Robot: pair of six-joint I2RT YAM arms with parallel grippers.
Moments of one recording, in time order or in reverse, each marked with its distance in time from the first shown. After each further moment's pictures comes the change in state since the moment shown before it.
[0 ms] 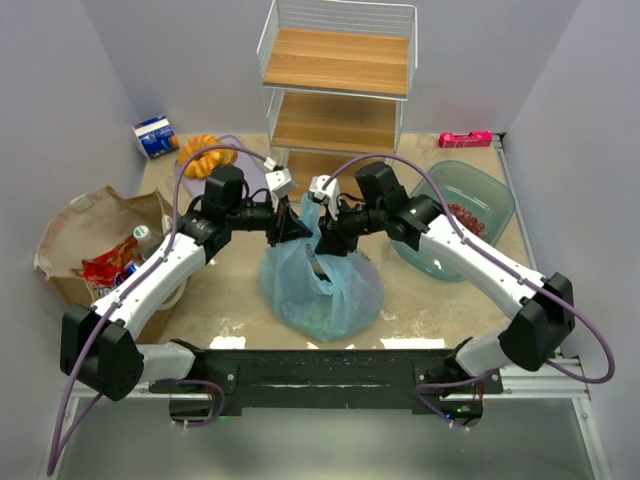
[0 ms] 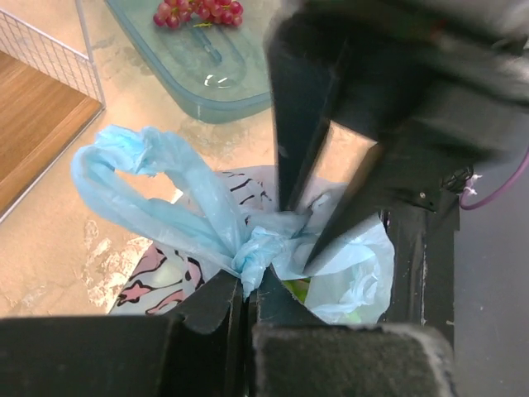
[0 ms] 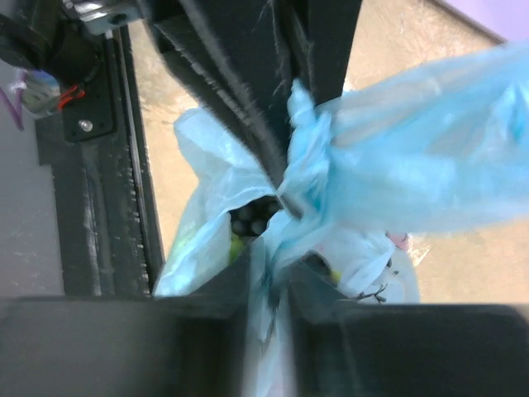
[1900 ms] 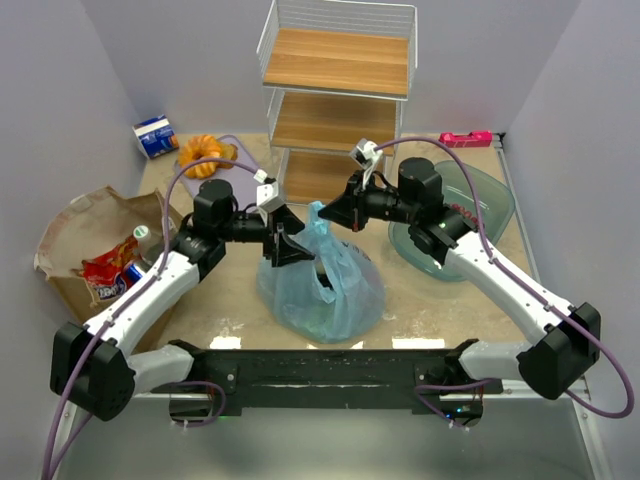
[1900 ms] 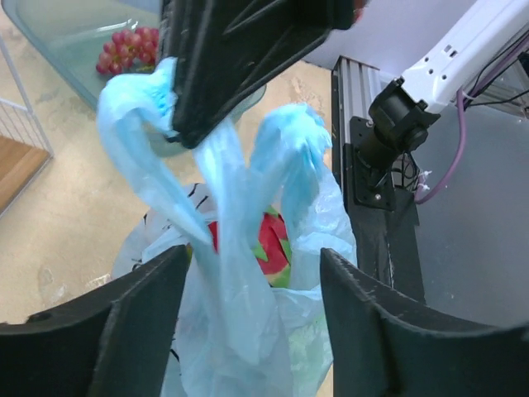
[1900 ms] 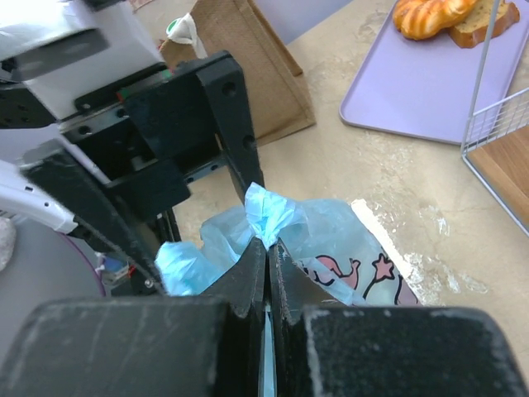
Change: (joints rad) left arm 0.000 -0.091 -0.142 0.211 0.153 -0.078; right arm -0.105 -0.197 -0.180 0.483 0.018 0.525
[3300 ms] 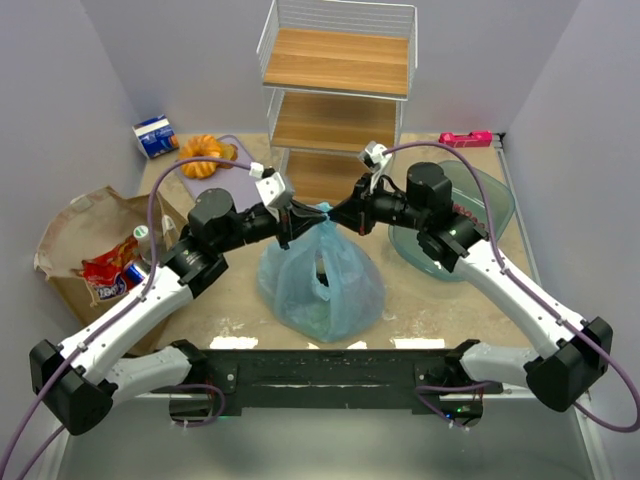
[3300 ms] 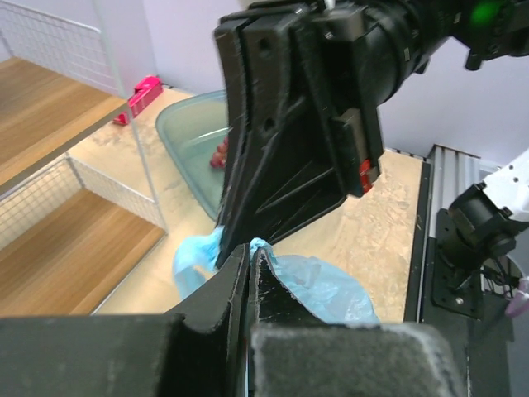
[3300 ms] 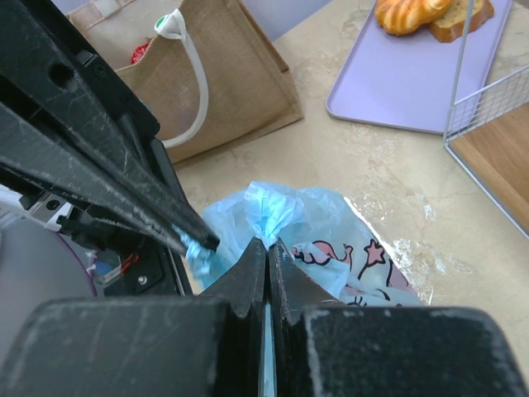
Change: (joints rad) left arm -0.224 -0.124 0.079 0.084 -0.516 -0.032; right arm 0.000 -0.060 -0.016 -0.056 0.048 -0.018
